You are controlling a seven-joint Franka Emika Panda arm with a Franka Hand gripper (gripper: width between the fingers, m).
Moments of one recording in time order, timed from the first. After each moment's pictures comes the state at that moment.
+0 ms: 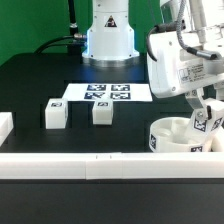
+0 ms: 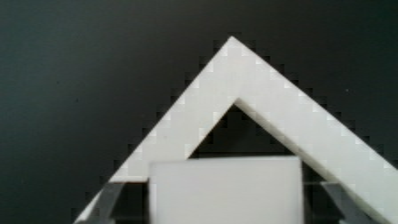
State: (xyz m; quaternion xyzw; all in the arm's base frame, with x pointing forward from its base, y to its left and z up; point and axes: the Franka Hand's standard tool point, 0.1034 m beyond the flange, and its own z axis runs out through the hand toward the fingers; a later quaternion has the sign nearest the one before) arm 0.628 0.122 0.071 -0.33 0.92 0.04 0.19
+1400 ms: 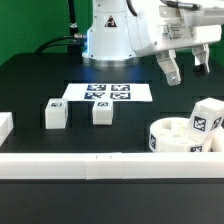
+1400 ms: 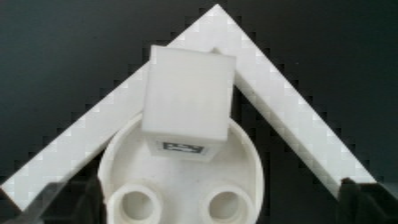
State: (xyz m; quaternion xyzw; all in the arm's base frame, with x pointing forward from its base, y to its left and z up) arm 0.605 0.088 0.118 -0.42 0.89 0.03 0.20
